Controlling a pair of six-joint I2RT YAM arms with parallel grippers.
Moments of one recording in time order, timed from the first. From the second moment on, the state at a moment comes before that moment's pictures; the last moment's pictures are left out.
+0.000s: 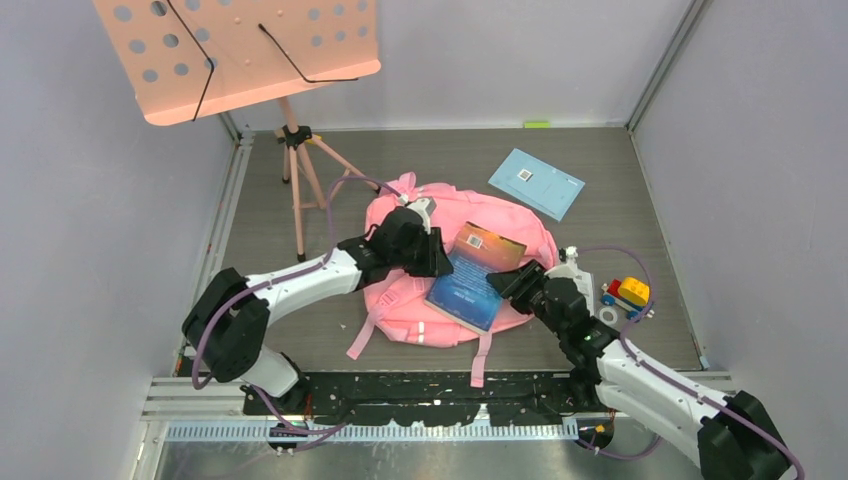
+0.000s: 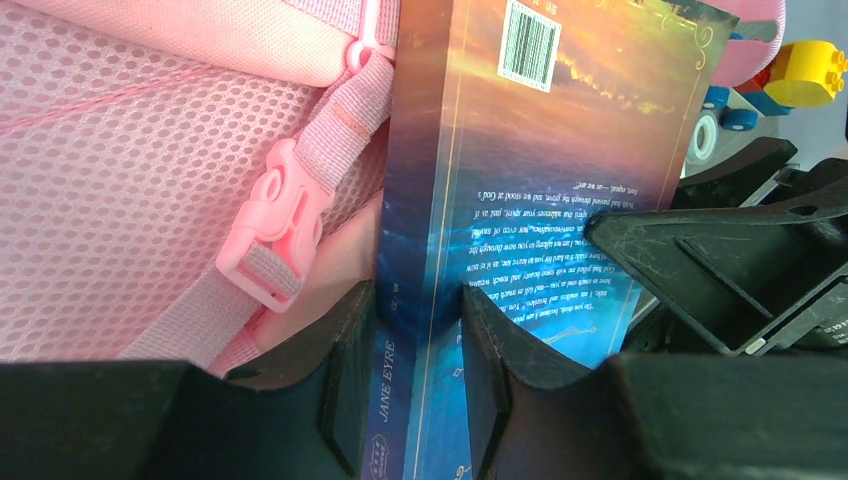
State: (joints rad) left arm -0.81 1.51 0.95 -0.12 0.12 -0.68; right arm 0.61 0.68 0.12 0.21 0.13 1.13
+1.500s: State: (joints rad) left arm -1.02 1.80 1.39 -0.15 -0.07 -0.57; right arm 0.34 1.27 1.41 -0.70 0.70 0.28
